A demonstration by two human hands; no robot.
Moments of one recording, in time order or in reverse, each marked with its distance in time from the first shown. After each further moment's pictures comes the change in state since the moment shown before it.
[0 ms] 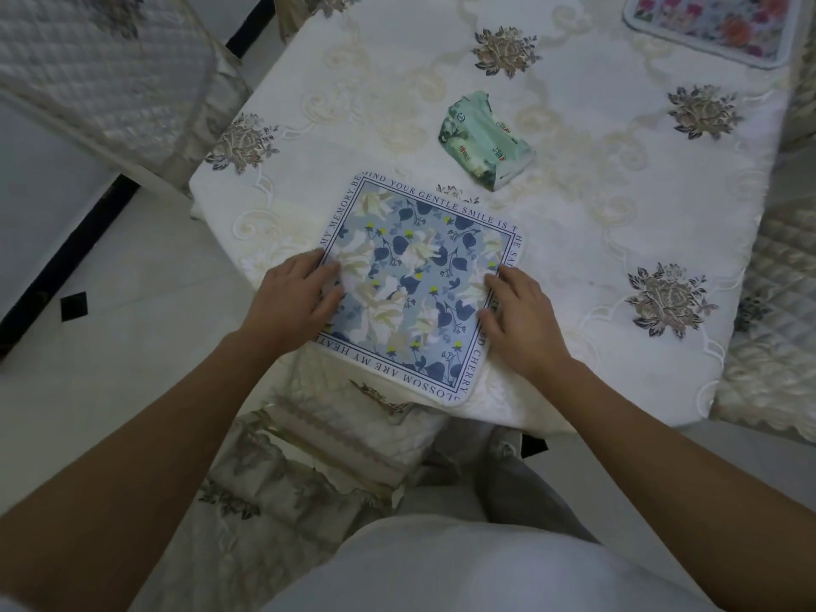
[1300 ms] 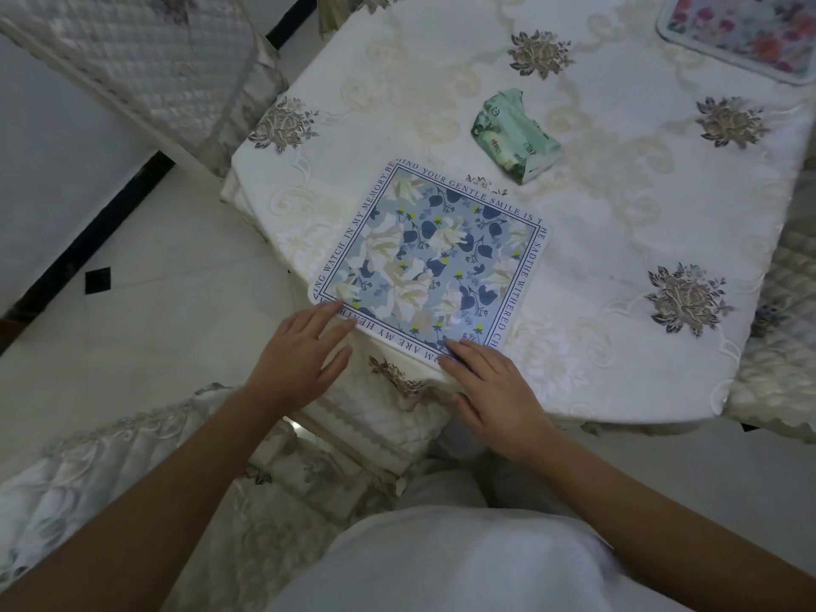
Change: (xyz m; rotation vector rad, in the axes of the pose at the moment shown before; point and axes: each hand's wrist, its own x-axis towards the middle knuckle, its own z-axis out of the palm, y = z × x) left_hand -0.114 0.008 0.026 0.068 0.008 0.077; right_hand -0.102 -0.042 0.044 -0.112 -0.189 -0.378
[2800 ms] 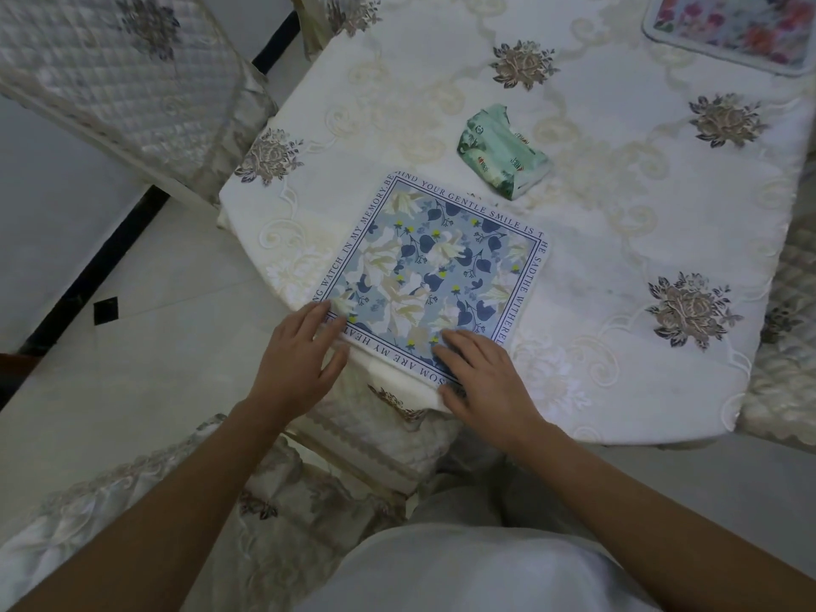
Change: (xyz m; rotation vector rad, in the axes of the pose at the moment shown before) left_hand 0.043 -0.013 0.001 -0.008 0.032 -0.099; right_hand 0.045 0.011 -0.010 0.045 0.108 0.052
